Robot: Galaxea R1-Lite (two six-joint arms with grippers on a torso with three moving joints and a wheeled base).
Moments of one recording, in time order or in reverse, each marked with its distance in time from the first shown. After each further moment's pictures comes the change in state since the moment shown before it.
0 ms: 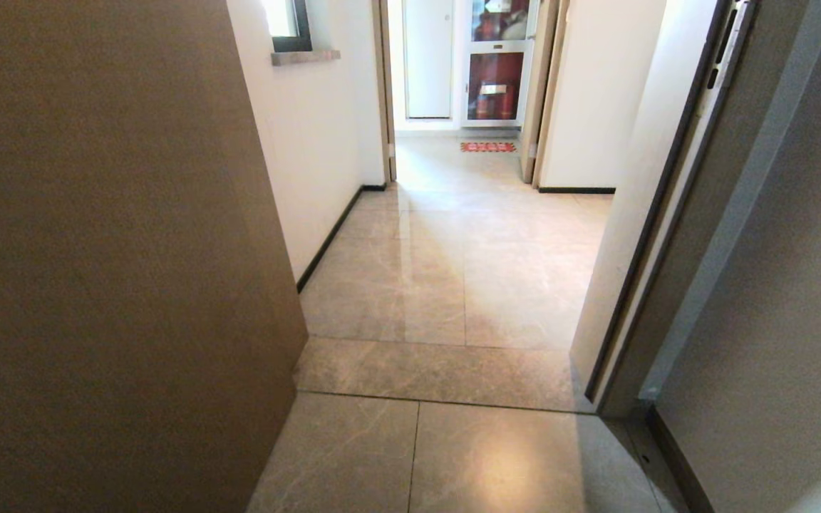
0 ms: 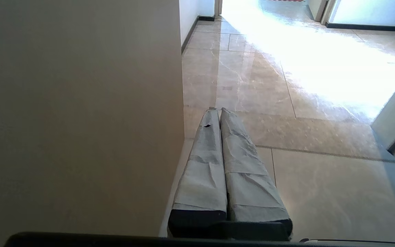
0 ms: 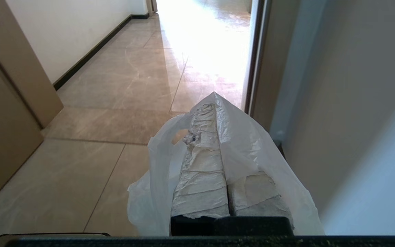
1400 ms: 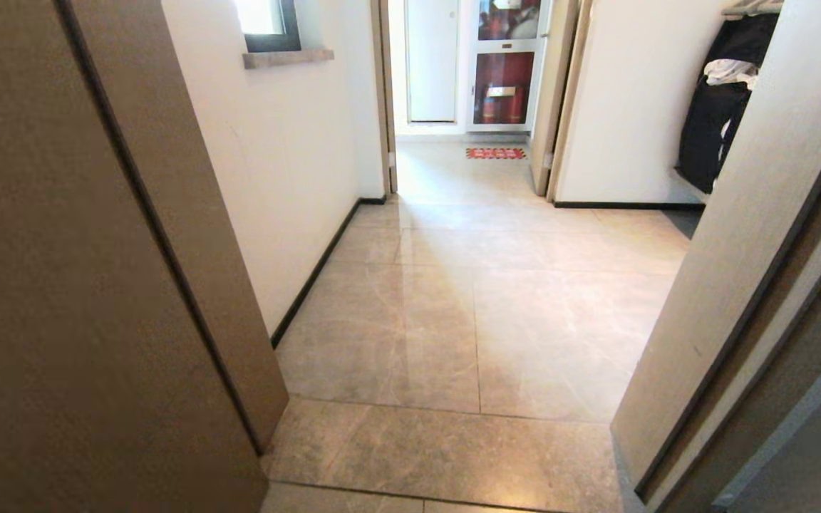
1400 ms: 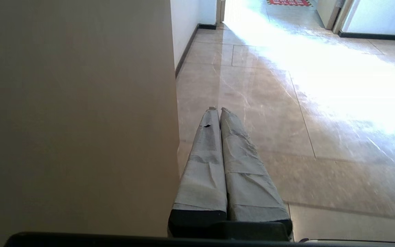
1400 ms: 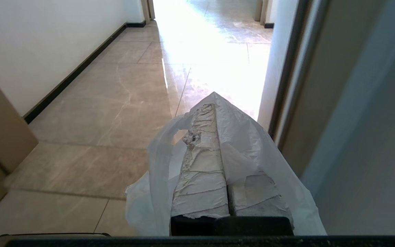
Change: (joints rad) left arm 0.000 0.000 0.000 0.000 0.000 0.001; right arm -0.001 0.000 0.000 0.001 0.000 -0.001
